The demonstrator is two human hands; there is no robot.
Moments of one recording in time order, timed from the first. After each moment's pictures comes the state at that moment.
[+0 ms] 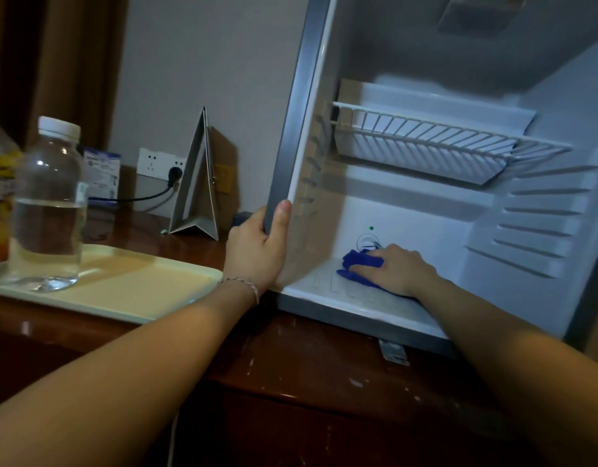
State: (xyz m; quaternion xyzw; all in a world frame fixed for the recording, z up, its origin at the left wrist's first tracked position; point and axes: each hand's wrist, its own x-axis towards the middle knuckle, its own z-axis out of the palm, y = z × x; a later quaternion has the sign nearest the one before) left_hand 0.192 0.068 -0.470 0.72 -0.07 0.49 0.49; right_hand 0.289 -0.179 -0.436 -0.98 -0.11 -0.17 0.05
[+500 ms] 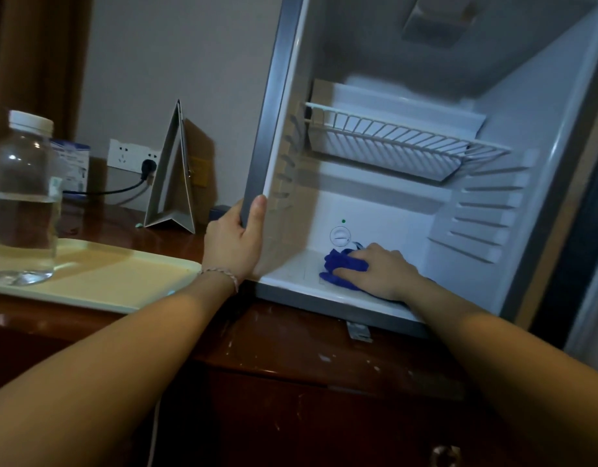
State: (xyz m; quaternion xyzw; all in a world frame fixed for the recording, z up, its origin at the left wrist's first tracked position) left_hand 0.185 0.064 -0.469 0.72 -0.07 0.48 0.50; right_hand 0.223 -0.190 -0.435 -0.98 -0.13 -0.14 0.06
